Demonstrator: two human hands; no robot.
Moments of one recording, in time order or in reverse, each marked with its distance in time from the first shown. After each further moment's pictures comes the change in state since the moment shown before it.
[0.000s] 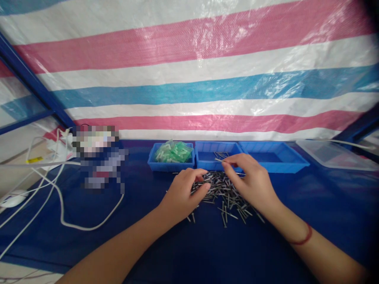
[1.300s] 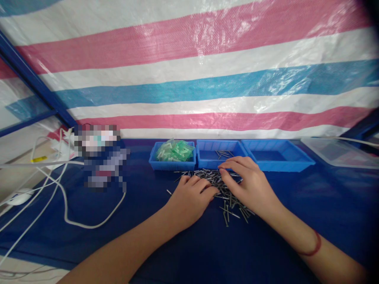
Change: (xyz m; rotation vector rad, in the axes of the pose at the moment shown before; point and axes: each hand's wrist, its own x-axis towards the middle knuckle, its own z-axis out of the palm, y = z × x) left_hand -0.006 0.002 0.012 0.511 -0.223 0.262; right_hand -0.005 -0.010 0.003 -0.003 -0.087 0.001
